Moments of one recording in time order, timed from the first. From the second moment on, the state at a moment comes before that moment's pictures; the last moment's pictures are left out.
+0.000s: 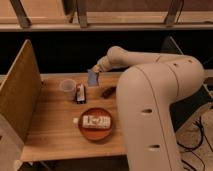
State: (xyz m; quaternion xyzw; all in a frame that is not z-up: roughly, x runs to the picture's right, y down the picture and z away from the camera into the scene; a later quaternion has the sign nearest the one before) arm -0.055 -0.141 0.885 0.22 -0.14 -0.86 0.44
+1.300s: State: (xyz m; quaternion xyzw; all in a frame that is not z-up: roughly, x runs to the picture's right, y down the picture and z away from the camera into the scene) arm -0.207 -0.165 0.810 0.40 -0.14 -0.86 0.27
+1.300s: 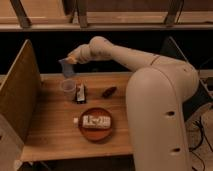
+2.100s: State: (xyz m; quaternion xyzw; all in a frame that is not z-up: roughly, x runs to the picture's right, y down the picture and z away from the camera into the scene) arm -0.221 -0.151 0.826 0.42 -0.18 -0.85 0.27
